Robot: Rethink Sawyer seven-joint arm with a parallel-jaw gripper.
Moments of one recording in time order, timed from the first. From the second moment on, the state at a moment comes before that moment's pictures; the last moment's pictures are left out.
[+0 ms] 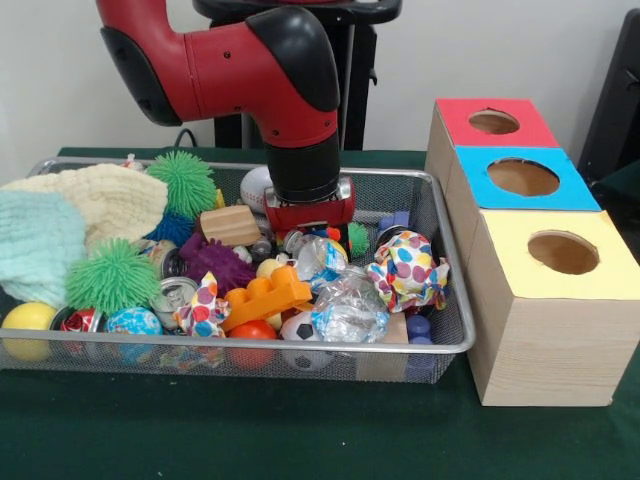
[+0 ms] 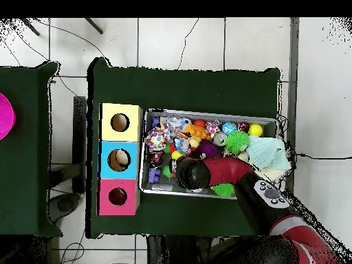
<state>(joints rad) -0.61 -0.39 0.38 1.72 -0.59 0.38 1.83</state>
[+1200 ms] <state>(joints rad) -0.54 -0.39 0.35 1.65 -0.58 0.48 1.83</state>
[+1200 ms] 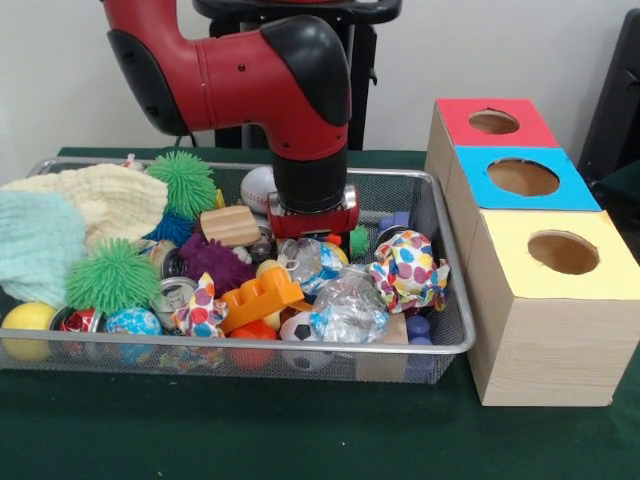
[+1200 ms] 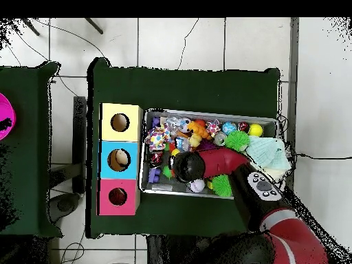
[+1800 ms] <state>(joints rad) -0.40 -0.37 0.07 1.82 -0.52 -0.24 1.83</state>
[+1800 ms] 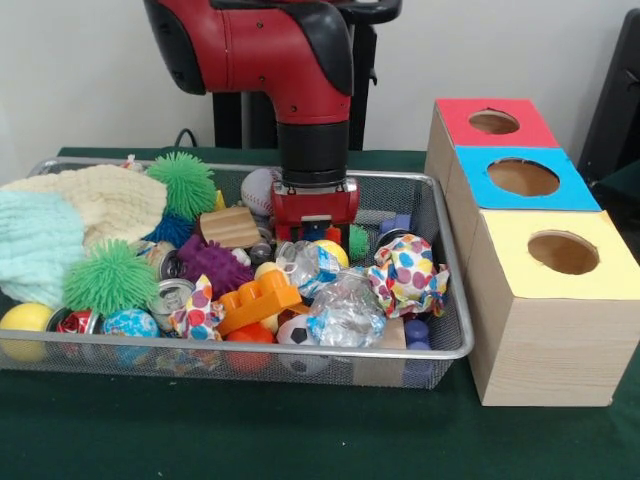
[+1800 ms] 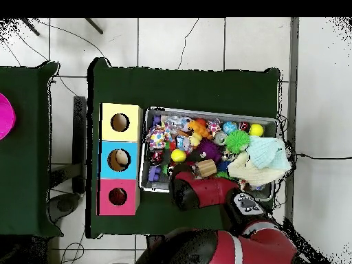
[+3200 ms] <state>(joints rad) -0.47 -0.23 0.04 1.77 -0.67 -0.69 1.83</state>
